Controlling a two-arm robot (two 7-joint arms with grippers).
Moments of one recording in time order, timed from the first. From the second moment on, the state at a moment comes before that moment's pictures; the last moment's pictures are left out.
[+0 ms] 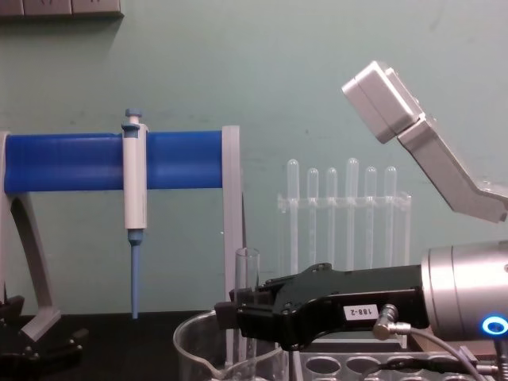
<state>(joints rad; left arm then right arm) -0.20 0.60 0.45 -1.41 -0.25 -0.12 0.03 0.49 0.44 -0.66 -1.49 0.40 0.19 0.60</state>
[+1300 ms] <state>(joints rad) -0.20 0.60 0.45 -1.41 -0.25 -0.12 0.03 0.49 0.44 -0.66 -1.49 0.40 0.19 0.60</state>
